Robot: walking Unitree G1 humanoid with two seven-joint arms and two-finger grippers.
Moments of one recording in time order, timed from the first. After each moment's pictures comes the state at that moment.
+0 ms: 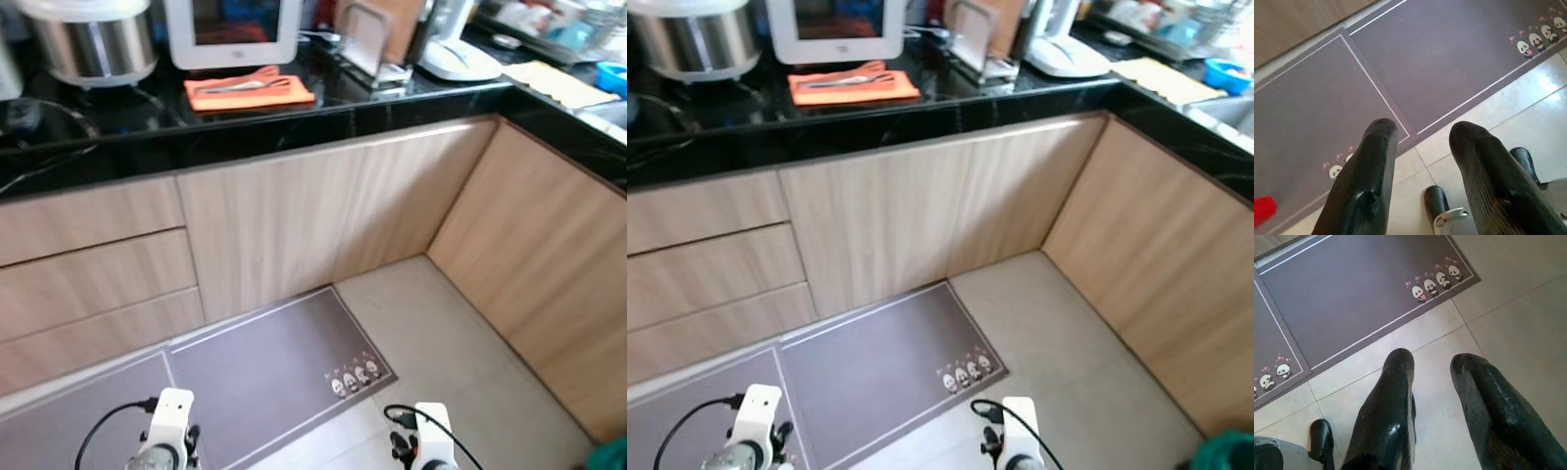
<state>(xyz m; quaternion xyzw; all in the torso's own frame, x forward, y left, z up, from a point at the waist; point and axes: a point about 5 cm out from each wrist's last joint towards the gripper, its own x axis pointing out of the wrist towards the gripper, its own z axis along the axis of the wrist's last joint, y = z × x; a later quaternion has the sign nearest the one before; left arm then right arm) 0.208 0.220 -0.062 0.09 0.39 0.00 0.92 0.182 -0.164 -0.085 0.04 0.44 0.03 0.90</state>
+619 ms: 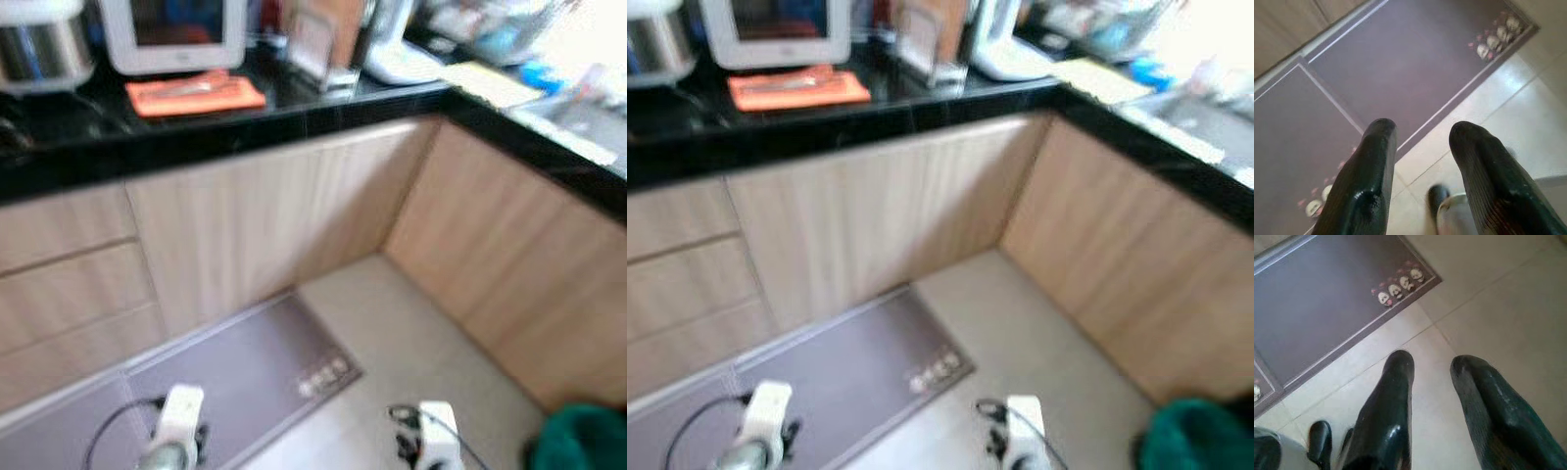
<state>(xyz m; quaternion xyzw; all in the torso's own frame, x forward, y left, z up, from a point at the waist) 0.204 0.218 -0.064 0.09 0.39 0.00 0.92 0.180 -0.163 -0.086 0.04 0.44 0.03 0.89</state>
